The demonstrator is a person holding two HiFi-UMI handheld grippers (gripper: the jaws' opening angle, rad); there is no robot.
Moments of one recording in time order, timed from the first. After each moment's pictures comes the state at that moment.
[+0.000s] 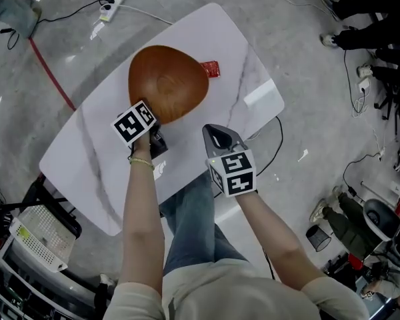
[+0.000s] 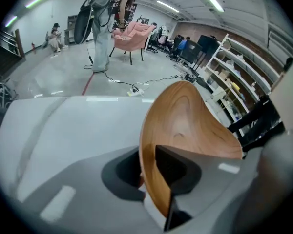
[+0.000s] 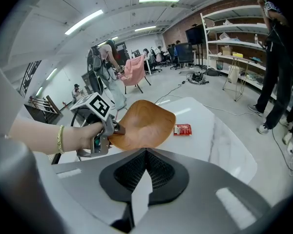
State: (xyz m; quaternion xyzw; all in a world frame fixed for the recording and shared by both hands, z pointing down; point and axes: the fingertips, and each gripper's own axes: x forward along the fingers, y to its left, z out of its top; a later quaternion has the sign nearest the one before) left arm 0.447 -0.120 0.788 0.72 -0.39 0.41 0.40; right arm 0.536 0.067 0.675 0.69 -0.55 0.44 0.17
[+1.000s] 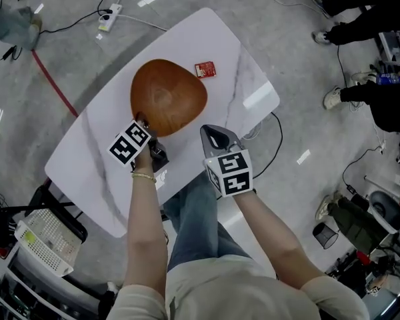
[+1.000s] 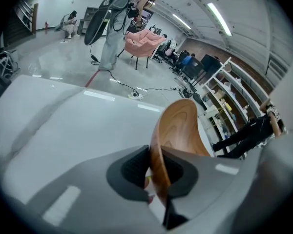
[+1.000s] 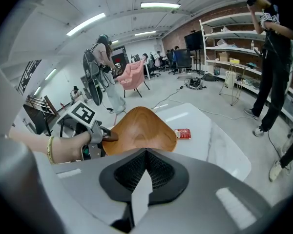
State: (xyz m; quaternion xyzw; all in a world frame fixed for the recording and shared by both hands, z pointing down) left arm 0.413 -0.101 0.750 0.73 -0.39 0.32 0.46; right arm 0.520 0.069 0.644 0.71 -0.54 0.42 0.17
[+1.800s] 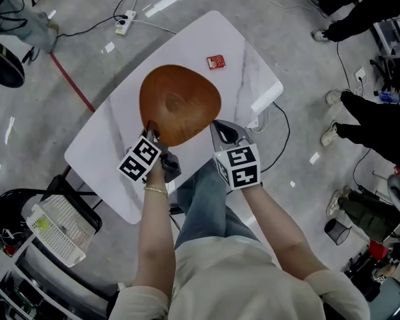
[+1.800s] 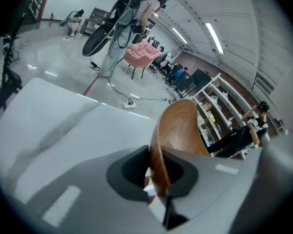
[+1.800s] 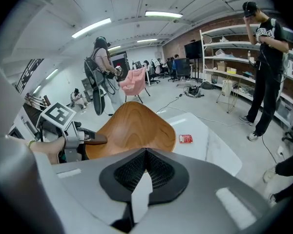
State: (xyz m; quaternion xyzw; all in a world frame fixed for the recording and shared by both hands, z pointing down) left arm 0.341 -0.064 0.638 0.76 -0.37 0.24 0.48; right arm 0.465 0.085 0.569 0.74 -0.53 0.38 0.17
